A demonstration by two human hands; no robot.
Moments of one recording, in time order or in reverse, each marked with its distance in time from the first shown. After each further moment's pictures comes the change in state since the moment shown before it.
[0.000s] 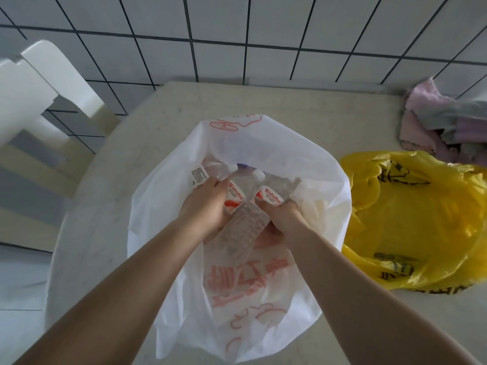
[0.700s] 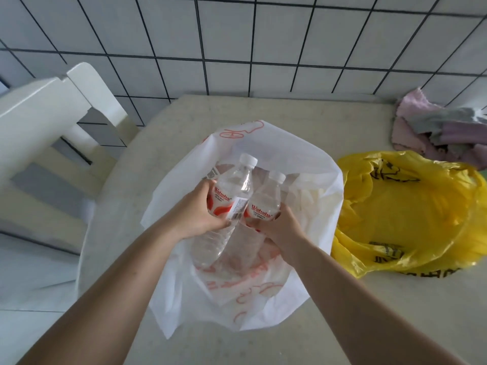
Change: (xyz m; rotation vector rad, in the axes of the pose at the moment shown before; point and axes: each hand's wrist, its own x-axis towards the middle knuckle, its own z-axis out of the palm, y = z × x) left_hand -0.074 -0.009 -0.045 -0.527 -0.073 -0.085; right_hand -0.073 0.028 -0.009 0.154 -0.261 -0.280
